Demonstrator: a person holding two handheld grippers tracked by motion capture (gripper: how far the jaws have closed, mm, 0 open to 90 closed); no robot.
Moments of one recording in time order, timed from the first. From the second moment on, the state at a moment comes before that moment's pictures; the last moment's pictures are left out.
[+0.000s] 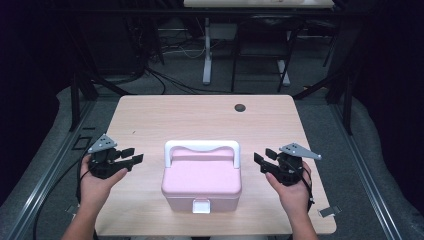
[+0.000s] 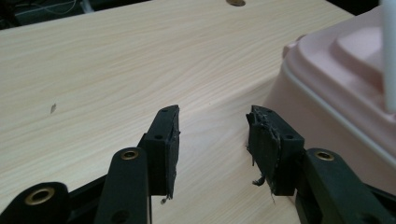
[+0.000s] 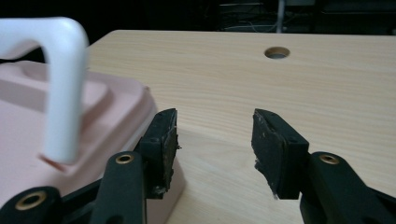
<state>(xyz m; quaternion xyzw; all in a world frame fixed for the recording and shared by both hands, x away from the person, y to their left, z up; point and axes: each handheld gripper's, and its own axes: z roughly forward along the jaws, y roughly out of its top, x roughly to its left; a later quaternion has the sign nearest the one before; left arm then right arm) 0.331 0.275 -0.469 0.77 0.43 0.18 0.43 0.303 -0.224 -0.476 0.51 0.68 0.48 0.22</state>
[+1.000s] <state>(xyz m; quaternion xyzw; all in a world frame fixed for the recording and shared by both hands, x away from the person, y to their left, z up) 0.343 0.284 -0.534 0.79 0.47 0.16 0.36 0.312 -0.239 -0.538 0.54 0.69 0.40 0.26</state>
